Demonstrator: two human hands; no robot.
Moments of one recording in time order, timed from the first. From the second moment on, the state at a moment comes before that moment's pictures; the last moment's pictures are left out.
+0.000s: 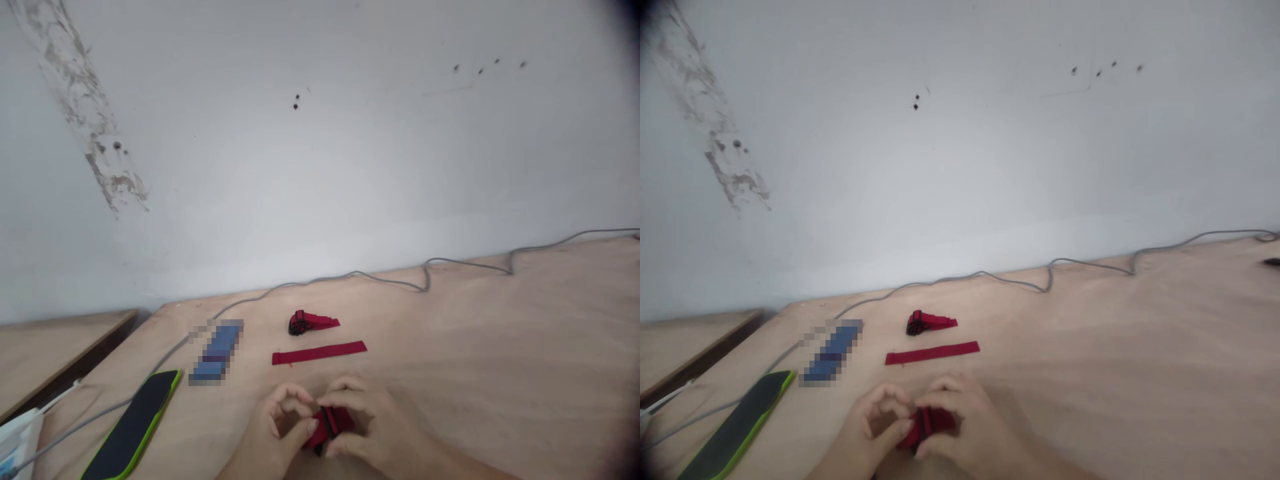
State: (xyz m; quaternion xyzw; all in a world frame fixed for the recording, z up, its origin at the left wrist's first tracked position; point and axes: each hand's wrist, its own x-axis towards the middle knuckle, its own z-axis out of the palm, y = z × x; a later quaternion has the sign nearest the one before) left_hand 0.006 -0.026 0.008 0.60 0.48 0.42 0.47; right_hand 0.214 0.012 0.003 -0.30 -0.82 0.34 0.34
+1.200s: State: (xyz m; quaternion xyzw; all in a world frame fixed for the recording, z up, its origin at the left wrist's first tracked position) left_hand 0.002 -0.025 -0.005 0.80 0.43 0.43 0.01; right_hand 0.207 0.029 -0.015 -0.31 -0.48 0.71 0.42
